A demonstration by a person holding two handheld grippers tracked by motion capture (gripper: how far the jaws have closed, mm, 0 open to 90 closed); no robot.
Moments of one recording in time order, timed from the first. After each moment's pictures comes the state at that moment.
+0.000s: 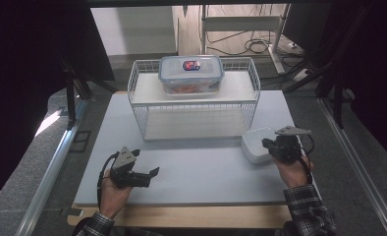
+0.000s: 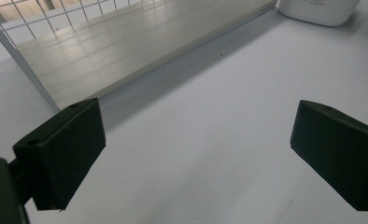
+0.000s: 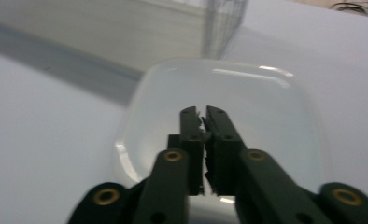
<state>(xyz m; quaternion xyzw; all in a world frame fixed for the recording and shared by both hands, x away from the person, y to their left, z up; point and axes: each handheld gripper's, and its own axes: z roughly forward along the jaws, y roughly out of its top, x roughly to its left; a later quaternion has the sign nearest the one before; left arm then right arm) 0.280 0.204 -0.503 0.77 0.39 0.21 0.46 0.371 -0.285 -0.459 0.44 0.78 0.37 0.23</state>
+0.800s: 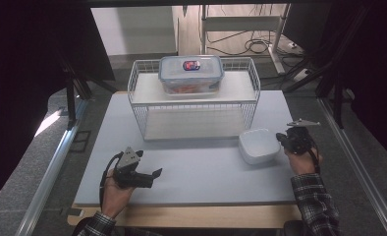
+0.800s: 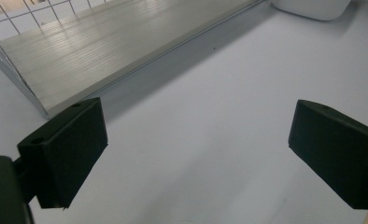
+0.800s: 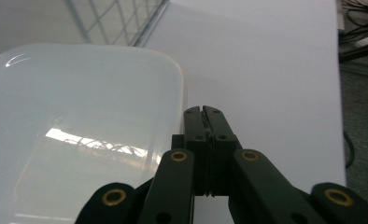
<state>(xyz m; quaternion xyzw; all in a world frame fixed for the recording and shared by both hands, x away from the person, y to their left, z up) 0.281 0.196 -0.504 0.79 0.38 0.20 0.44 0.413 -0.328 -0.476 0.50 0.76 0.34 0.25</state>
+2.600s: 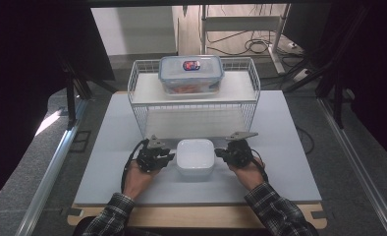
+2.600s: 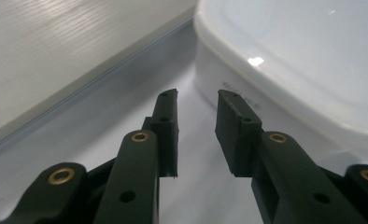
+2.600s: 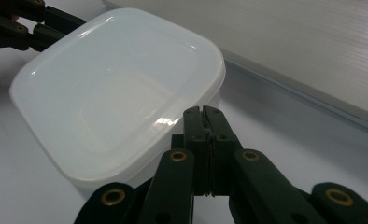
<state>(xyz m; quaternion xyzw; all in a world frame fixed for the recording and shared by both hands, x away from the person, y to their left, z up) 0.344 0.147 -0.517 0.82 0.39 0.15 0.38 0.370 -0.160 -0.491 0.36 0.83 0.41 0.10</state>
